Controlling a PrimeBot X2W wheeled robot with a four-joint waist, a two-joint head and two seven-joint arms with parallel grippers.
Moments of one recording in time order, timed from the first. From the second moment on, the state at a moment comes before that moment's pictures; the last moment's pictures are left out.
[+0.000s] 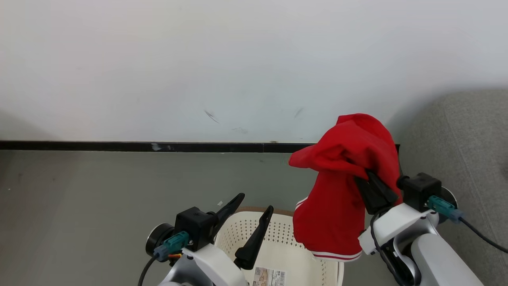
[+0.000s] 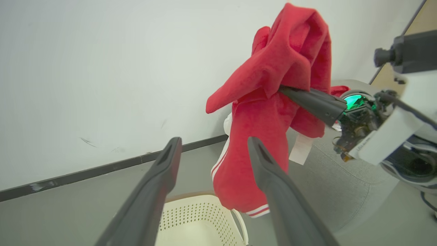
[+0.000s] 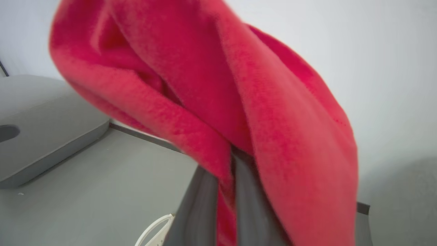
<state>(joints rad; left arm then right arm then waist) -0.21 0.16 -0.63 -0.11 -0.56 0.10 0.09 -0.26 -0.09 0.25 0.26 0.16 0.13 -0.25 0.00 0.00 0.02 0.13</state>
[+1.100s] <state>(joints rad) -0.13 0.18 -0.65 -0.17 -0.56 0.05 -0.02 -0.15 -0.13 0.06 0.16 0.11 0.13 -0.25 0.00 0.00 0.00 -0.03</state>
